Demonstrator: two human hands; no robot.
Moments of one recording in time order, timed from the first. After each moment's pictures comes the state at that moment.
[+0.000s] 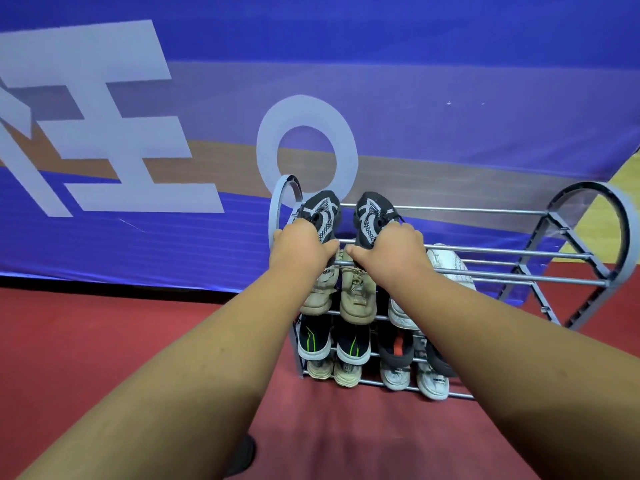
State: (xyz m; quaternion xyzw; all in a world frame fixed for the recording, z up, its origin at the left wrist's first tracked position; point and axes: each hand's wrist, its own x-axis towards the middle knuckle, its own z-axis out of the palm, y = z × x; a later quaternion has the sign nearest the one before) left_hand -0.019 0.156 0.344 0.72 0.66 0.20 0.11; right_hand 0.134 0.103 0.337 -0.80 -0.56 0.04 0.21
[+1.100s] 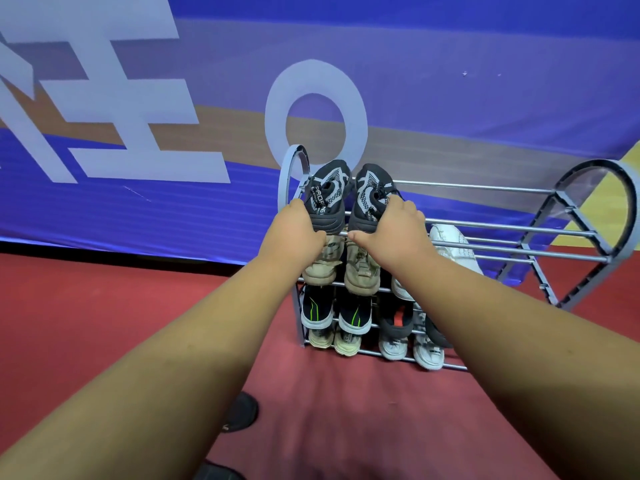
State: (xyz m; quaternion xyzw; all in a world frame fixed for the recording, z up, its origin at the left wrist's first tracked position) left_hand -0.059 0.126 0.331 0.73 0.60 0.26 0.17; right_hand 0.119 0.082 0.331 -0.78 -0.56 0.08 0.26
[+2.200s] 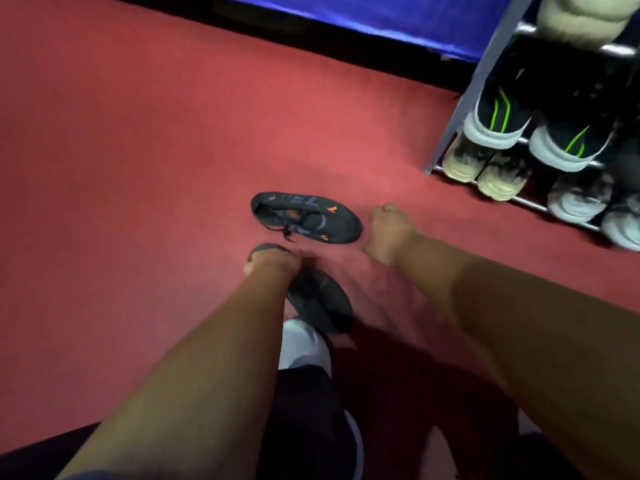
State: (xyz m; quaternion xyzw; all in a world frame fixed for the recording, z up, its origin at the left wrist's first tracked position) left_hand -0.344 -0.019 -0.060 0.37 0.85 -0.14 0.34; right_hand -0.125 0.031 -0.024 -0.62 -0.70 0.34 -0.13
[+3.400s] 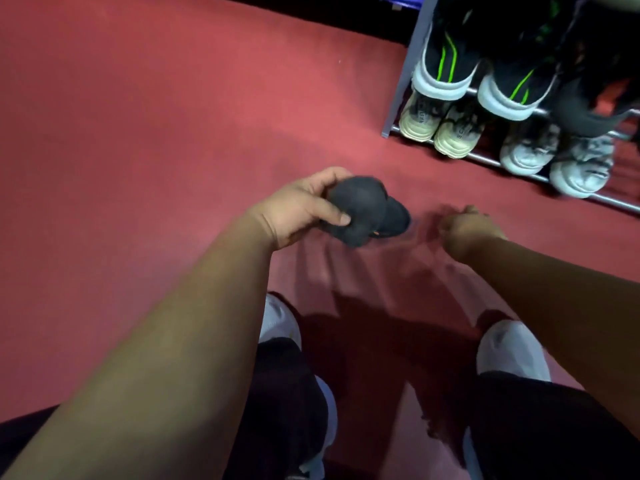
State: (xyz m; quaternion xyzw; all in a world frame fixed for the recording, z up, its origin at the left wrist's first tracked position) left_hand -0.244 -0.005 0.006 0.38 0.42 0.25 0.79; right_hand 0.069 -0.023 -0.063 -0.71 -0.61 0.26 -0.21
